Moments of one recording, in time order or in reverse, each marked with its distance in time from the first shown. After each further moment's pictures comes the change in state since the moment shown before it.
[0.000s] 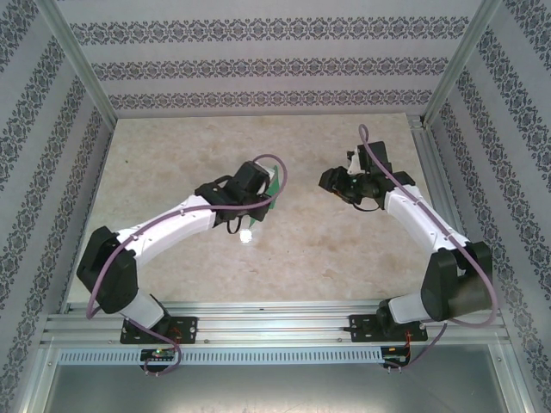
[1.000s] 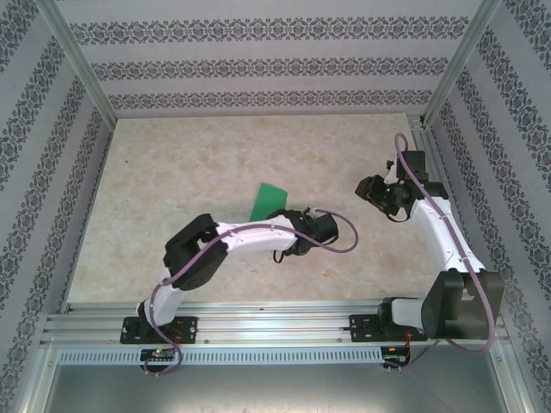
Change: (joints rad) left arm -0.303 0.381 0.312 -0.331 -0.372 0.087; right arm -0.227 -0.105 -0.065 -0.169 0.063 -0.136
